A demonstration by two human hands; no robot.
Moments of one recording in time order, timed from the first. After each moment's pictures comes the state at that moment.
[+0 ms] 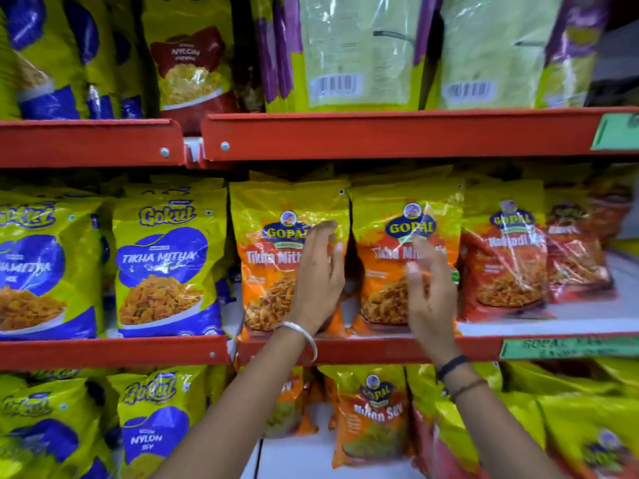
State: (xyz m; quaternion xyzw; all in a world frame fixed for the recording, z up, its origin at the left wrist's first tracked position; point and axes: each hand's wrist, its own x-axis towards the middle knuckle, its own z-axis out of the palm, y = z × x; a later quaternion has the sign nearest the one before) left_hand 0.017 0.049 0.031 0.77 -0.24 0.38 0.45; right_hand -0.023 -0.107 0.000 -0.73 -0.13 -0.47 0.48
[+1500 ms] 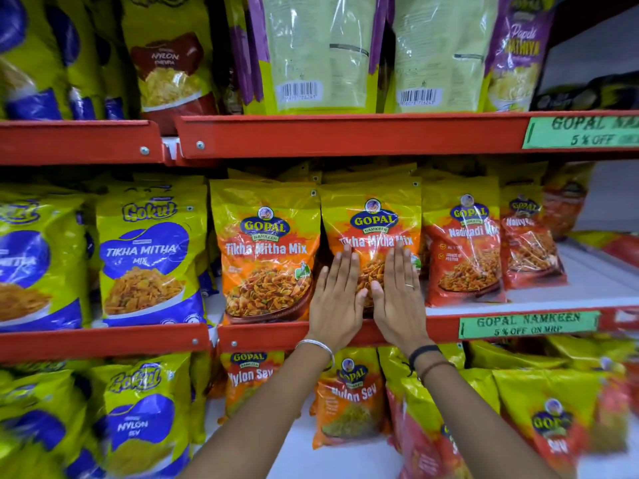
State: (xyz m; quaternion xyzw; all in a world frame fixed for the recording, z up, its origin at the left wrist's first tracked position) left_hand 0.014 -0.034 -0.054 0.89 -0.24 0.35 0.17; right_hand -0.006 -0.169 -0.055 -0.90 -0.03 -0.40 0.16
